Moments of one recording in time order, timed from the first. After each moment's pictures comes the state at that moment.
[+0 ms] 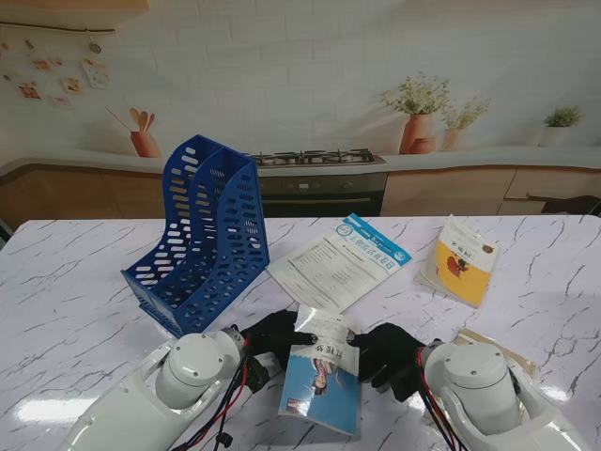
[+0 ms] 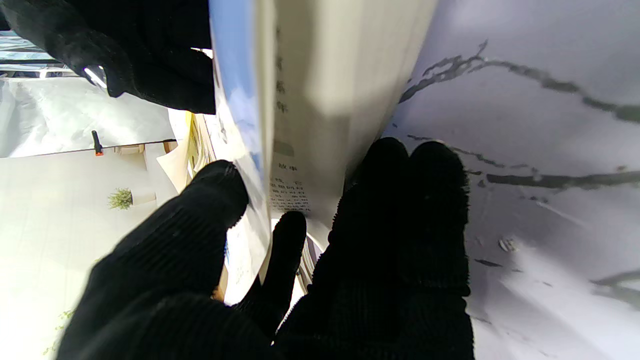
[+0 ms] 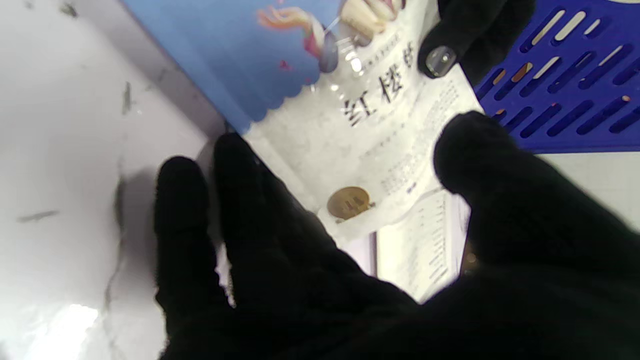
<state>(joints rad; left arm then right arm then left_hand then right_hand) 1.42 -1.14 -0.92 -1.48 -0.07 0.25 -0.22 -1.71 -1.11 1.28 -1.75 0.19 0.58 0.24 0.85 -0.35 0.52 -0.05 0.42 0.36 0.48 0.41 0.67 0.51 0.75 0.60 0.90 0.32 0.72 0.63 0.83 0.26 1.22 0.28 0.57 -0.51 0.79 -0.14 0.38 0.59 0.22 0.72 0.56 0.49 0.69 0.37 0.83 0.32 0.46 0.30 0.40 0.49 1.24 0.37</state>
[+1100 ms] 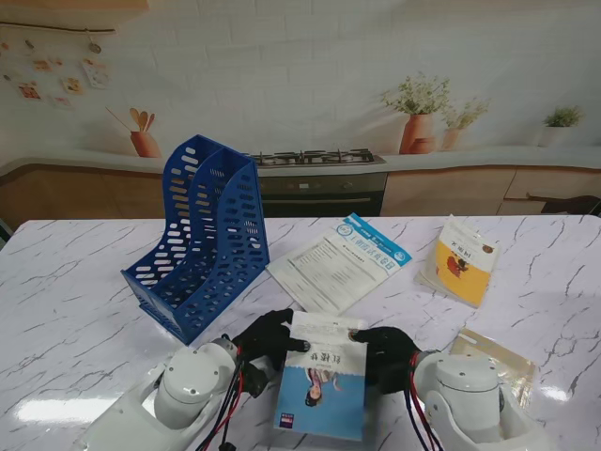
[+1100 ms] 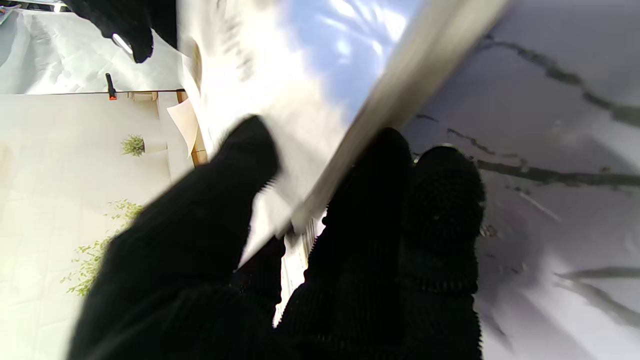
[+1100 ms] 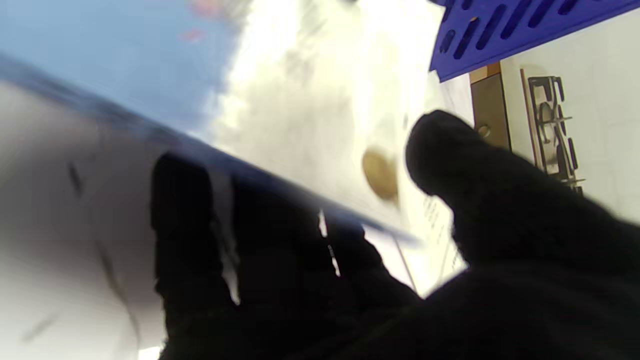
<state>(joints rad) 1.52 -1.16 -0.99 -1.51 -0.10 0.20 -0.09 -1.77 -1.23 1.32 -1.79 0.47 0.67 -0.11 1.00 -0.57 0.64 -0.15 0.45 0.14 1.21 0.84 0.88 0.36 0.43 0.89 1.00 0.25 0.80 0.79 0.95 0.21 1.37 0.23 0.62 -0.59 0.94 -0.14 0.42 0.33 0.34 0.87 0.52 0.30 0.85 0.52 0.93 0.19 0.64 0.38 0.58 0.47 1.34 0.47</state>
